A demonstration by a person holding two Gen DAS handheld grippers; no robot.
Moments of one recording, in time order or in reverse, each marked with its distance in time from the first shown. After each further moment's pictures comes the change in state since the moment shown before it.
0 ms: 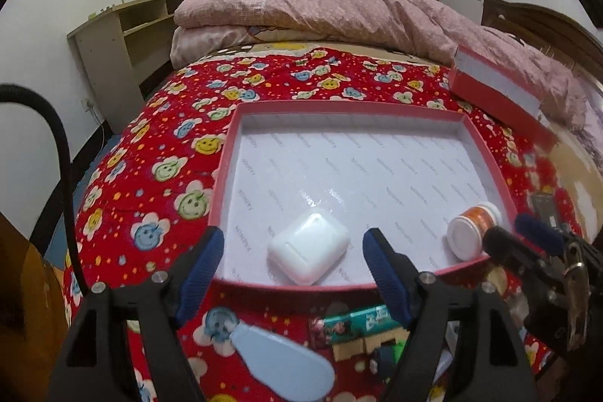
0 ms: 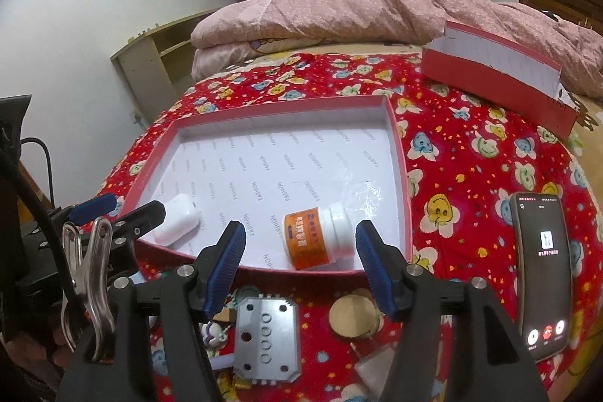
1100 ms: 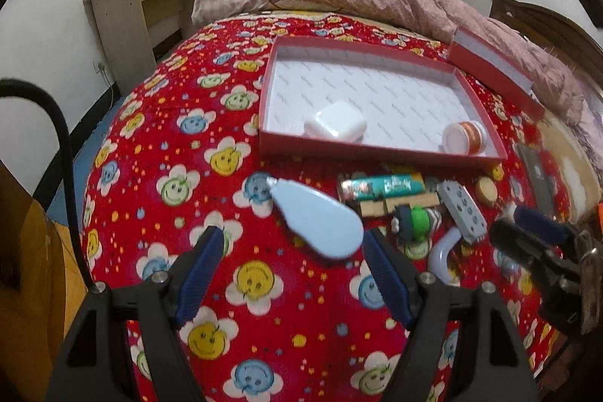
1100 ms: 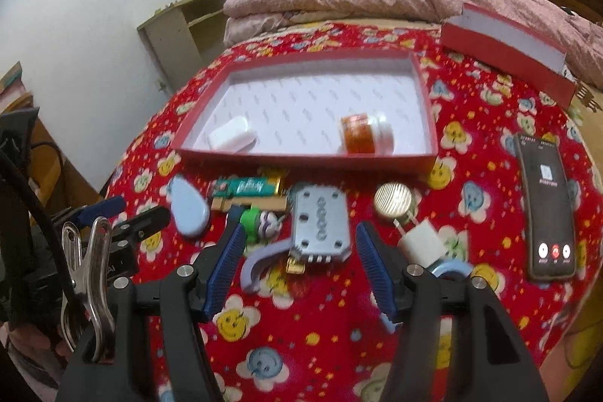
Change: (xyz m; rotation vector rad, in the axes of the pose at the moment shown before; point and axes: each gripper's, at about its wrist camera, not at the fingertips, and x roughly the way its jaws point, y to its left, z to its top) left arm -0.050 0.028 -0.082 -0.063 0.093 -0.010; right arm -0.045 0.030 -0.061 -0.054 0.100 0.062
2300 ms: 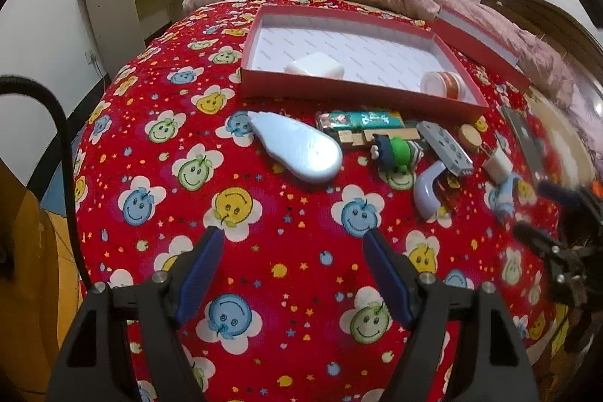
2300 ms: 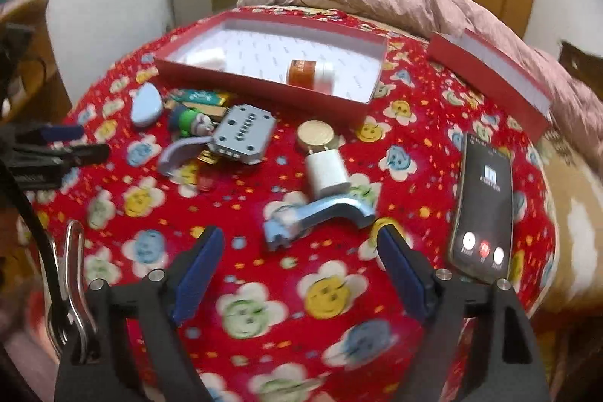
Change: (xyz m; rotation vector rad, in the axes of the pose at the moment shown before) left arm -0.009 -0.011 -0.048 0.022 0.019 -0.028; right arm -0.018 -0.049 -0.050 -0.312 0.037 -0.114
